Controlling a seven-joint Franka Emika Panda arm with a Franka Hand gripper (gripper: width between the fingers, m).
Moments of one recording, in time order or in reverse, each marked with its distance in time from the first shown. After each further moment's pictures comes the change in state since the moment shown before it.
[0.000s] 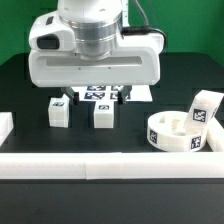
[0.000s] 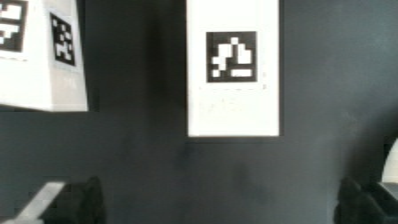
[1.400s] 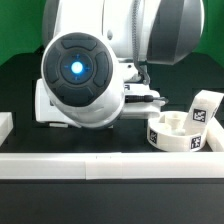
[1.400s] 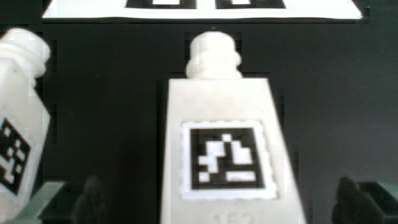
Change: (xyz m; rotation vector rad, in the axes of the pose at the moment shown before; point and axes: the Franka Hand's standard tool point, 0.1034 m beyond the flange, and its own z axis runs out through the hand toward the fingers) arm -0.006 -0.002 0.052 0.019 -0.604 0.024
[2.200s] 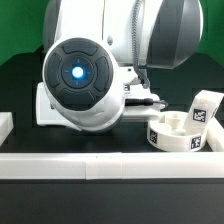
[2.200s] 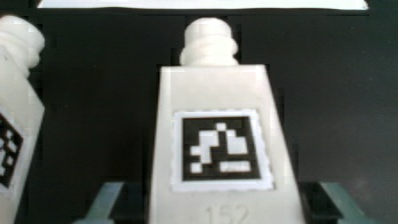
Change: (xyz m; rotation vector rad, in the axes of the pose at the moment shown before) arm 0.002 -0.001 -0.001 -0.002 0.012 -0.005
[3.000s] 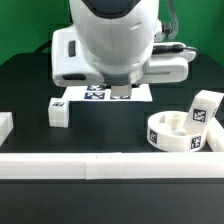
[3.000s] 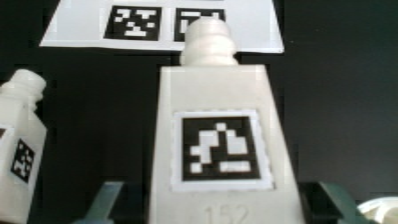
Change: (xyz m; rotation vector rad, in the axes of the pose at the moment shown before) arm -0.045 -0.036 -0.056 0.000 0.075 -0.026
